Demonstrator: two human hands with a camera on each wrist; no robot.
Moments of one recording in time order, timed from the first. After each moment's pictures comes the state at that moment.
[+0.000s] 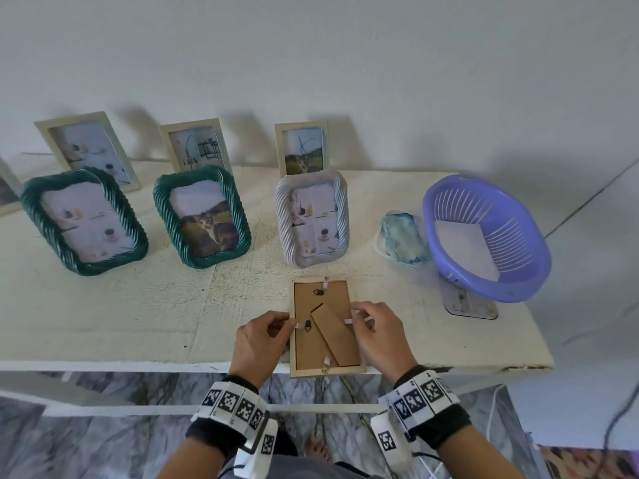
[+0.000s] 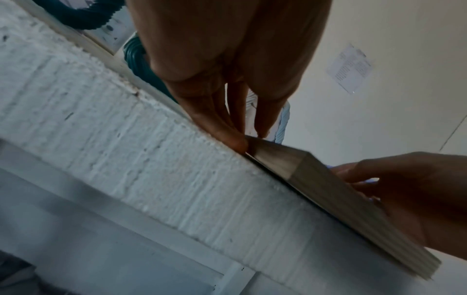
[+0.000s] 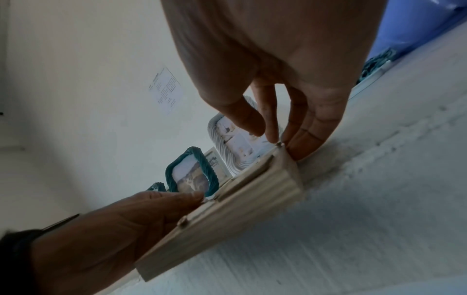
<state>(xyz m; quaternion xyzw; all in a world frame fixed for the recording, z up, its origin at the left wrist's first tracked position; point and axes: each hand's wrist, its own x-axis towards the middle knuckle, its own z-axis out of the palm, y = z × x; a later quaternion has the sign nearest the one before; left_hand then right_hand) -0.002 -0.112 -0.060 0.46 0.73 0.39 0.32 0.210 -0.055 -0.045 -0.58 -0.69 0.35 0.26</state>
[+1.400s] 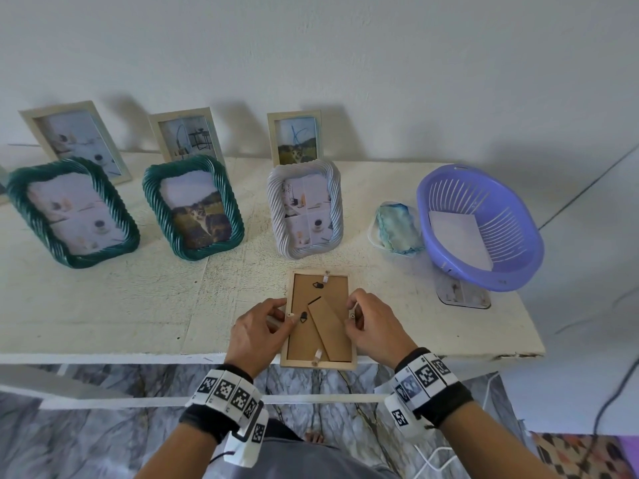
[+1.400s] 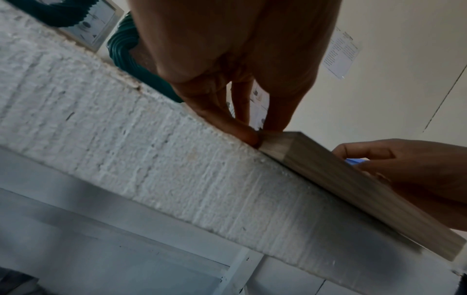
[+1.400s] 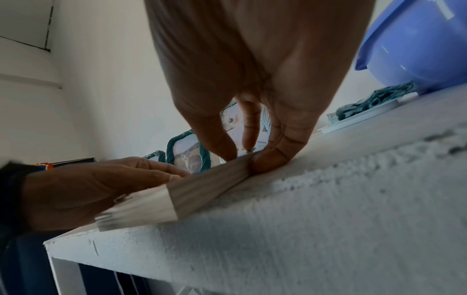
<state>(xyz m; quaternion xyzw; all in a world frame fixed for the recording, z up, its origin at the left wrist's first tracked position) -0.002 -0.112 -0.070 0.54 0.73 0.32 0.26 0.227 -0.049 -0.050 -0.49 -0.80 0.31 0.16</state>
